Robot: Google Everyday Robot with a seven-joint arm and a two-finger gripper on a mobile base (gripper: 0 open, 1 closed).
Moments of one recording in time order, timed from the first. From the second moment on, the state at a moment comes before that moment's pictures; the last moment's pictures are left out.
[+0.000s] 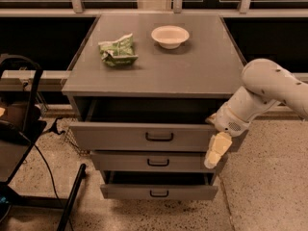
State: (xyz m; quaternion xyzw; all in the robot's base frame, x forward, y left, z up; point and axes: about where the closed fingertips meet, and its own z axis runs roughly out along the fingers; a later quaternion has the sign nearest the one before) arm 0.522 -0.181 0.688 -0.58 0.78 0.20 0.11
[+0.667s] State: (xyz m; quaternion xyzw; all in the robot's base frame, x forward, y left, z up) arm 0.489 -0.191 0.694 -0.56 0.79 0.24 0.06
